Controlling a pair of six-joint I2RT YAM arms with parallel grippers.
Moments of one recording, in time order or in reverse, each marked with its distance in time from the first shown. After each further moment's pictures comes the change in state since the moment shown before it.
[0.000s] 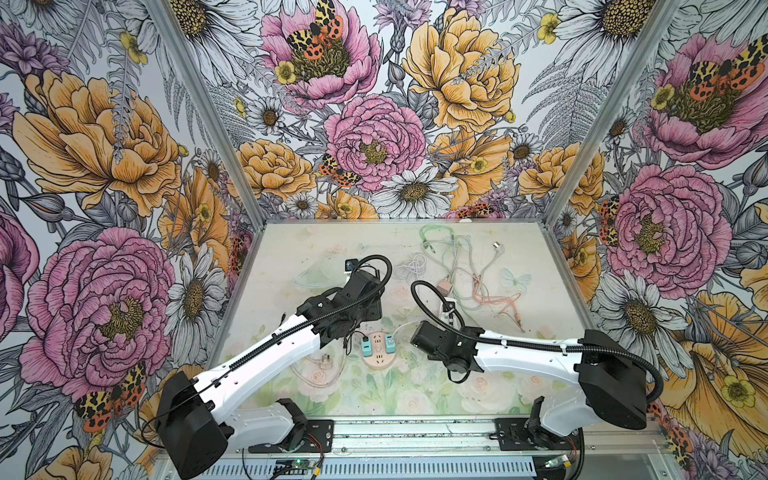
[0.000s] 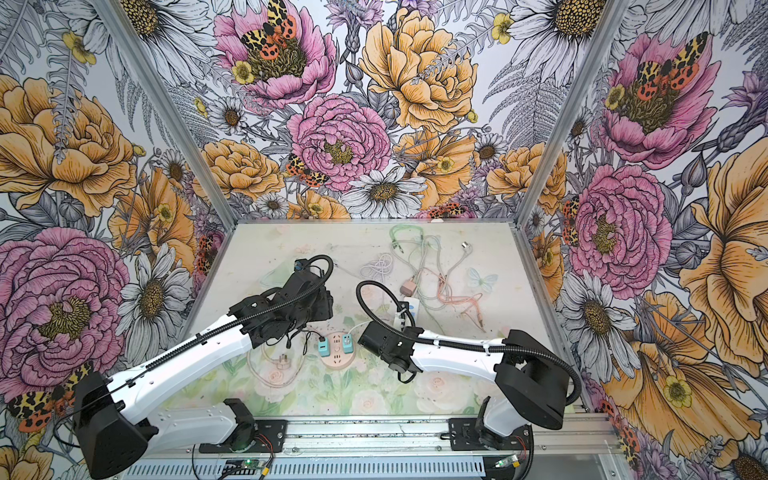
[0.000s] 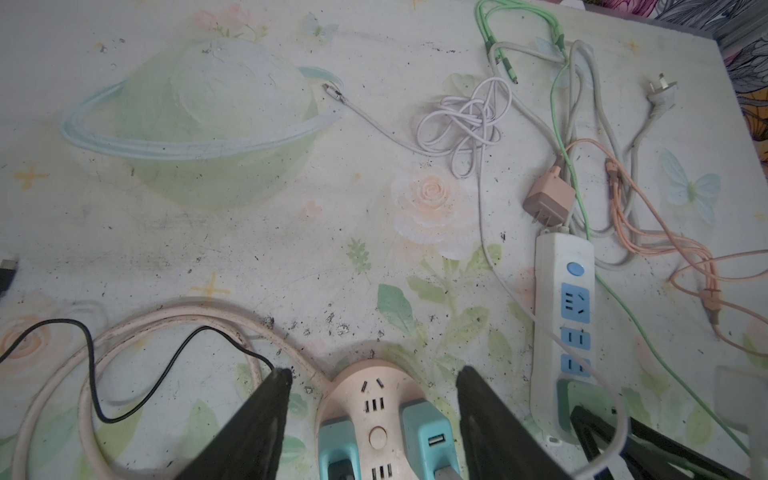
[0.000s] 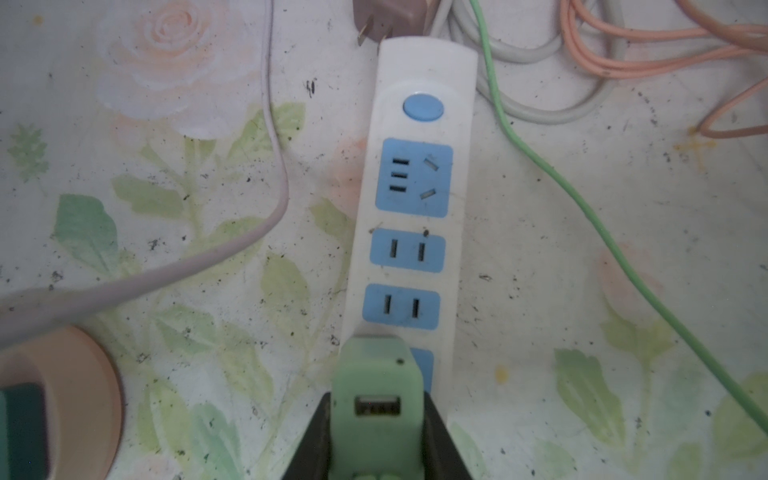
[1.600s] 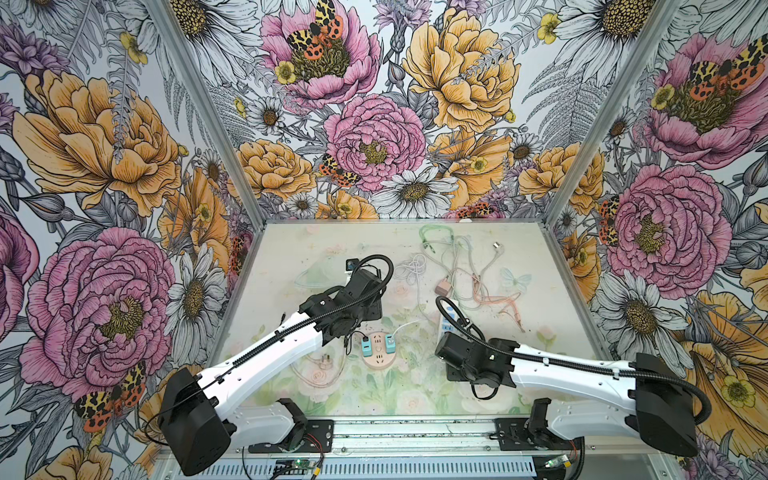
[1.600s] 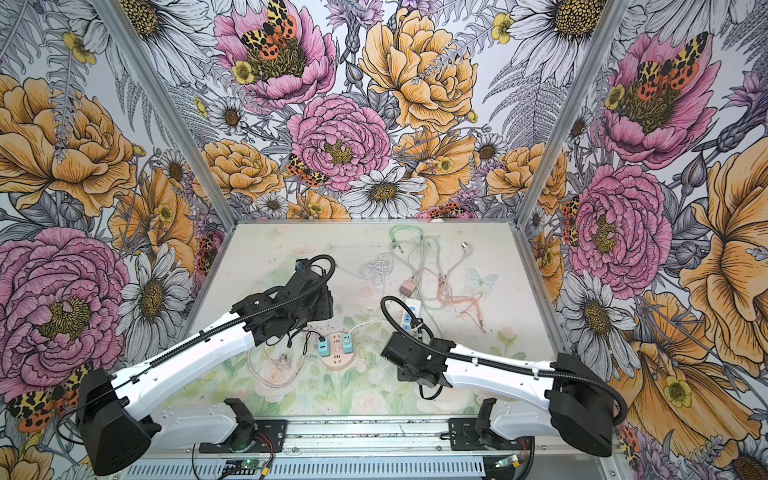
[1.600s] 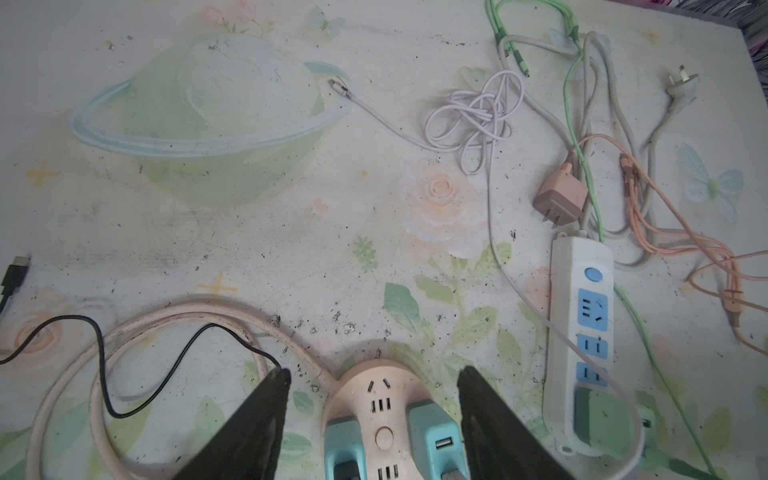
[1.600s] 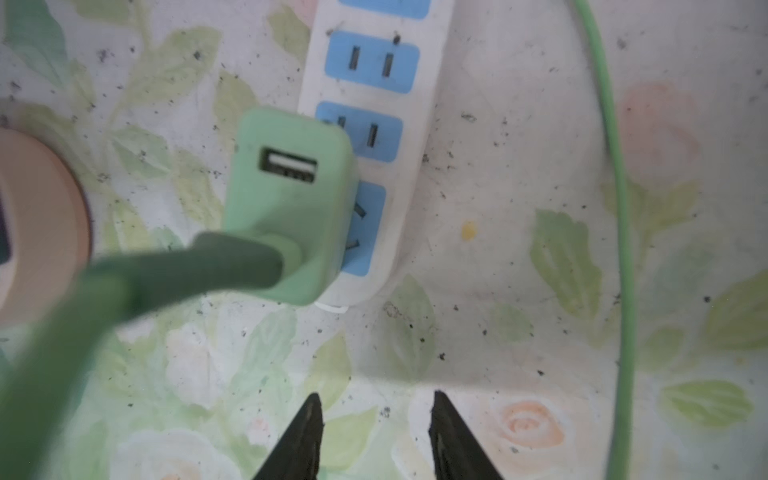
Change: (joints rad) left arm 0.002 0.021 0.019 -0.021 -0.009 0.000; right arm 0.009 -0.320 -0.160 -0.123 -0.249 -0.032
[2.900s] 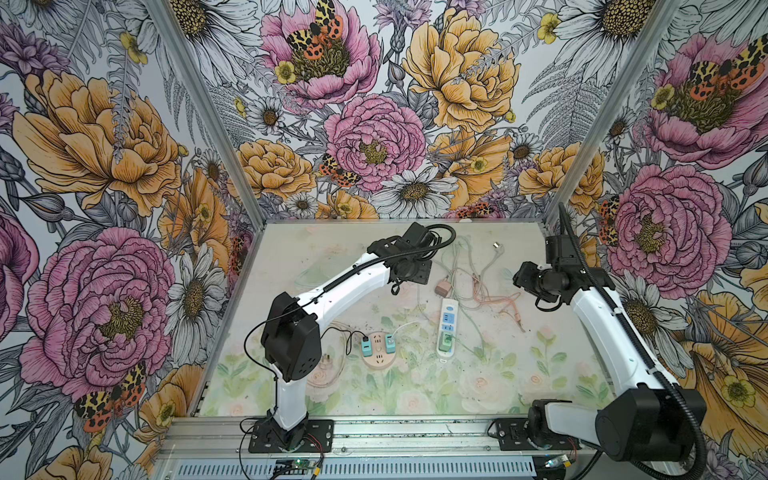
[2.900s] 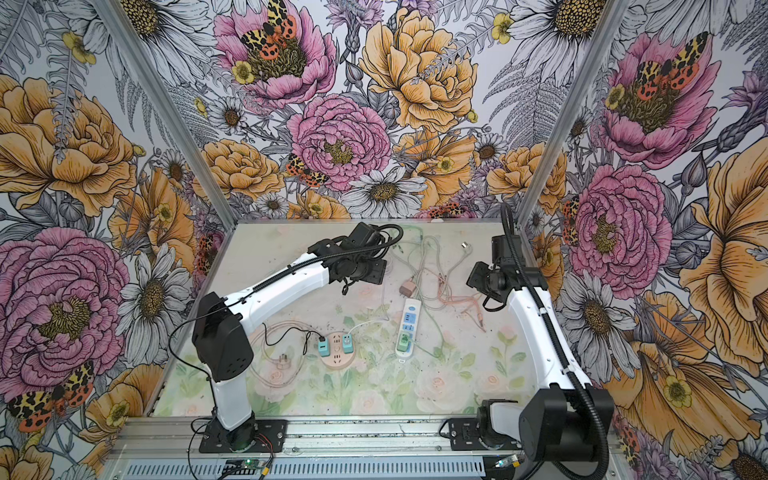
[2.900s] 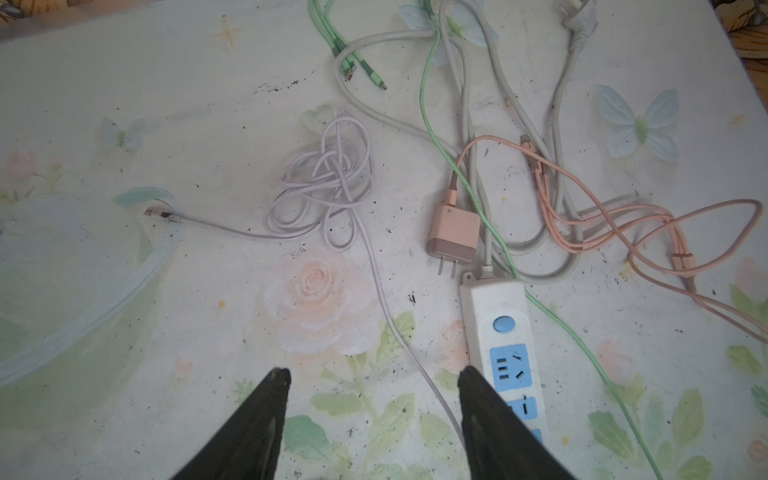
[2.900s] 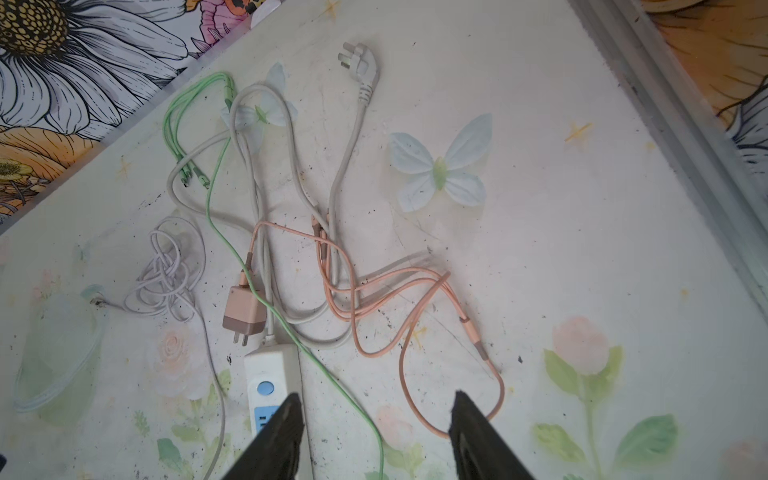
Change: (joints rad) left arm -0.002 0.709 0.764 -0.094 0.191 0.327; right arm -1.102 0.102 0.464 -0.082 -0.328 -0.566
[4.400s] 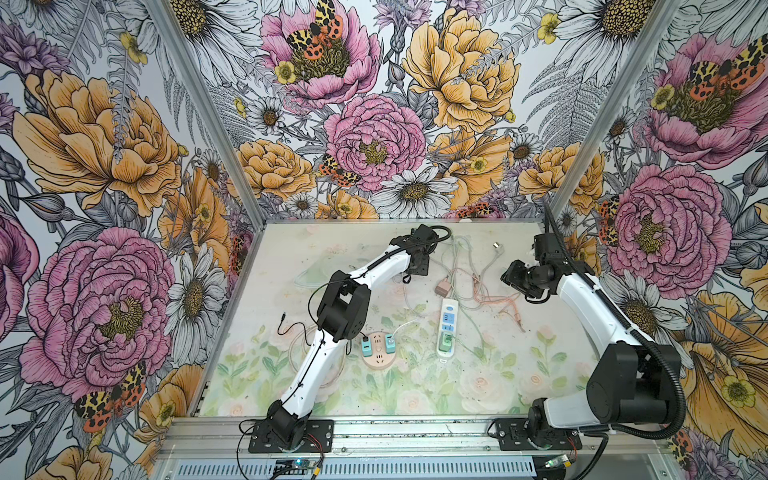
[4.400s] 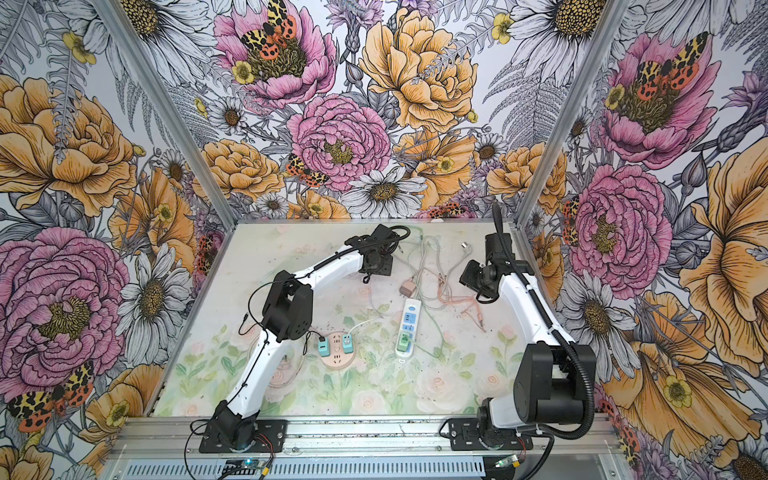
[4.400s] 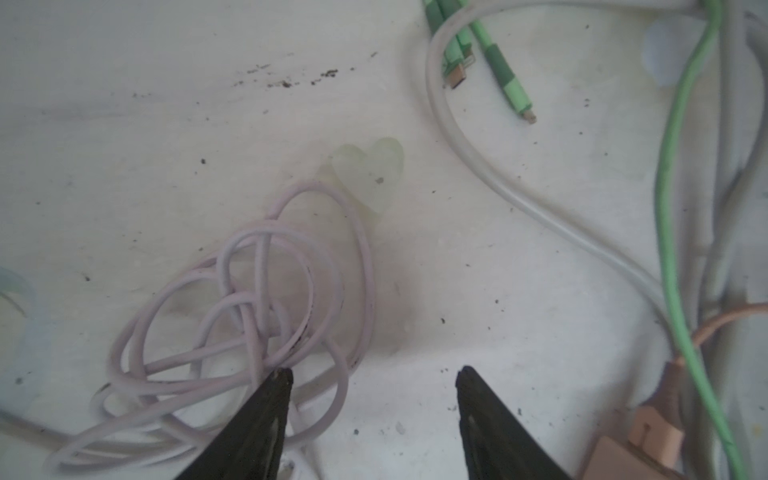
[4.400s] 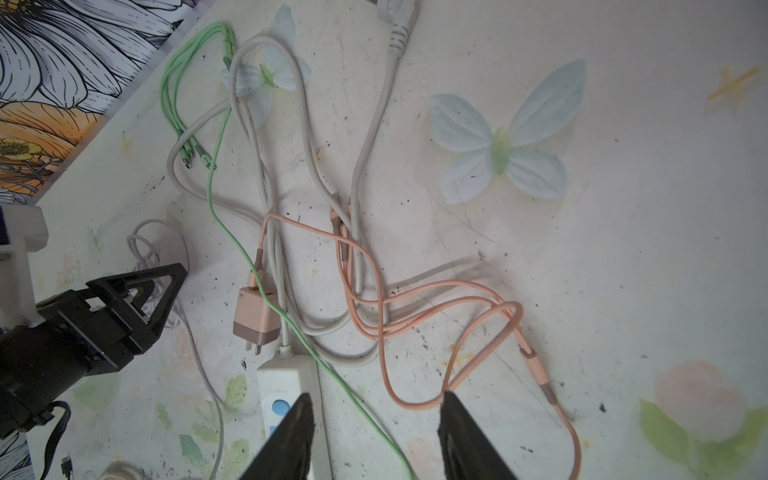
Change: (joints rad) left arm 0.118 0.528 0.379 0.015 -0.061 -0.074; right arm -0.017 0.148 -0.018 0.113 -0.119 0.018
